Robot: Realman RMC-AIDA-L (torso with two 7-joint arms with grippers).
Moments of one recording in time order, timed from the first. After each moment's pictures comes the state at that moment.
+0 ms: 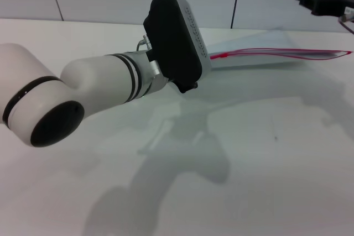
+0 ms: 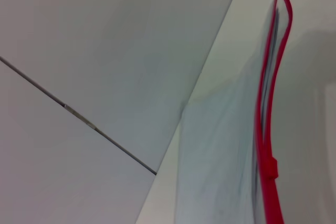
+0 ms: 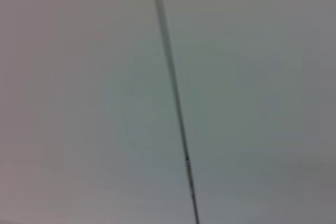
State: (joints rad) left arm -0.47 -2.03 -1.13 -1.32 2.87 -0.50 0.55; right arm 0.41 2.01 -1.46 -1.27 -2.08 -0.55 2.46
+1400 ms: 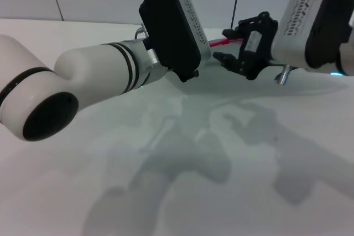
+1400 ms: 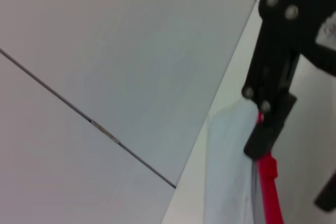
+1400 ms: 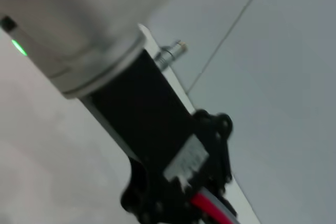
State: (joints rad) left arm -0.46 -2.03 -1.16 -1.38 2.87 -0.51 0.56; right arm 0.48 2.03 -1.65 -1.44 -2.23 -0.87 1.93
